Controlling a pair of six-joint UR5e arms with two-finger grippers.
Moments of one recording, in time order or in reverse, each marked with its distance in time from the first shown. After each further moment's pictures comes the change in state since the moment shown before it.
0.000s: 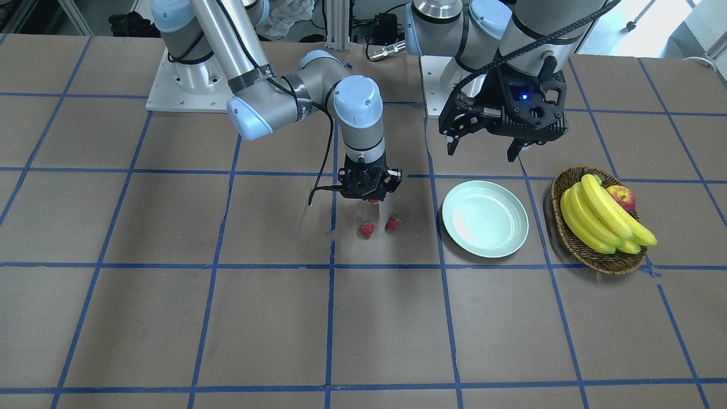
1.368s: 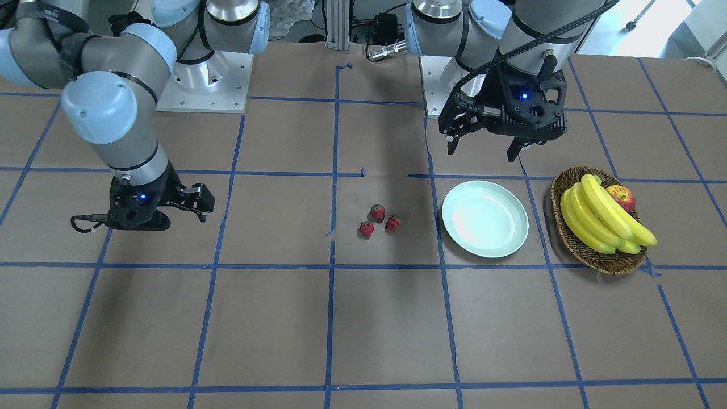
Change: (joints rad) left arm 0.000 0.000 0.000 0.000 0.000 0.002; right arm -0.662 -0.263 -0.066 0.477 -0.133 -0.831
